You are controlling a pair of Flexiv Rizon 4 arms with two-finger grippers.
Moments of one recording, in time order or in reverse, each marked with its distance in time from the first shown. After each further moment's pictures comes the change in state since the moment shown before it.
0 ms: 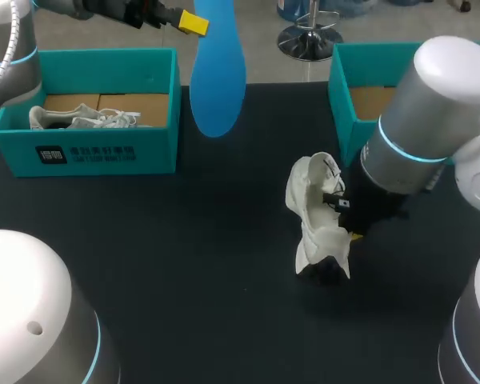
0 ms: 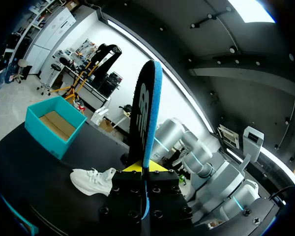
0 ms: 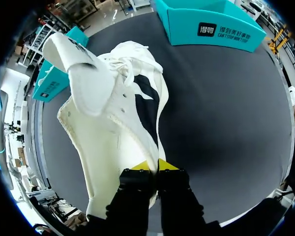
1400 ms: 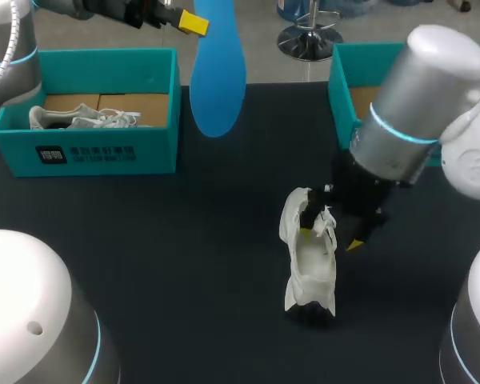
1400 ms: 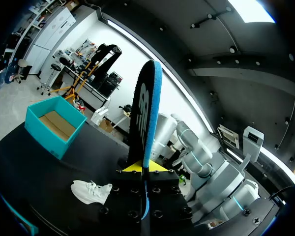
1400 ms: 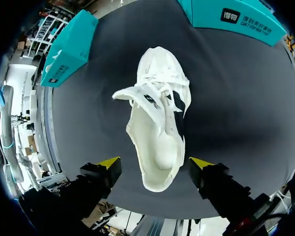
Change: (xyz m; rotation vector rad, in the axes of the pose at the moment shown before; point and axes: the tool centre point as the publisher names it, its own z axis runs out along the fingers) left arm 0.000 0.000 0.000 0.000 0.000 0.000; right arm 0.041 -0.012 -0.010 0.178 0.138 -0.041
